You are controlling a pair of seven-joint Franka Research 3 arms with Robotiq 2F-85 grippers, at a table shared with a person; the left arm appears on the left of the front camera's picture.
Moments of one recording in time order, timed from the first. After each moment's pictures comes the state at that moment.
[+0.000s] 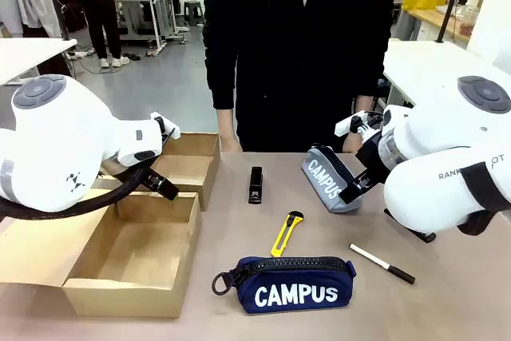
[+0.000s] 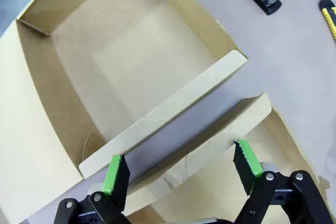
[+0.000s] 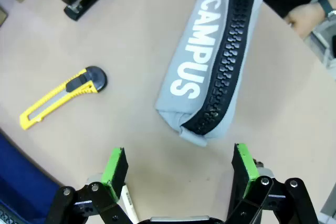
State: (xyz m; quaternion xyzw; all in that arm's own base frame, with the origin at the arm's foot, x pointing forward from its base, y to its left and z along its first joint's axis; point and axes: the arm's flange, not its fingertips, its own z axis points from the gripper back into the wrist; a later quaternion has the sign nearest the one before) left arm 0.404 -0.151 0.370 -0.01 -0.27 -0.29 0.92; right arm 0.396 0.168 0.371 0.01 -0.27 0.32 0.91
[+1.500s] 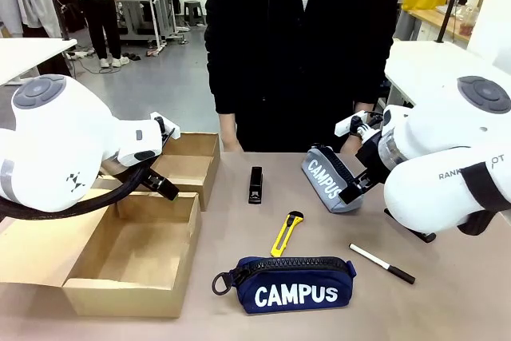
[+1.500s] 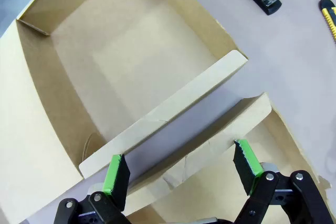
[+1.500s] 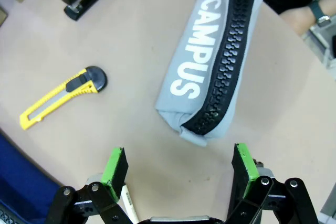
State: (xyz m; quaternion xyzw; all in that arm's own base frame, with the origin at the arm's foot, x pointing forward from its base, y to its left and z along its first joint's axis) left arm 0.404 -0.151 0.370 -0.01 -0.27 -0.29 0.92; right arm 0.396 0.168 0.370 0.01 -0.27 0.32 0.91
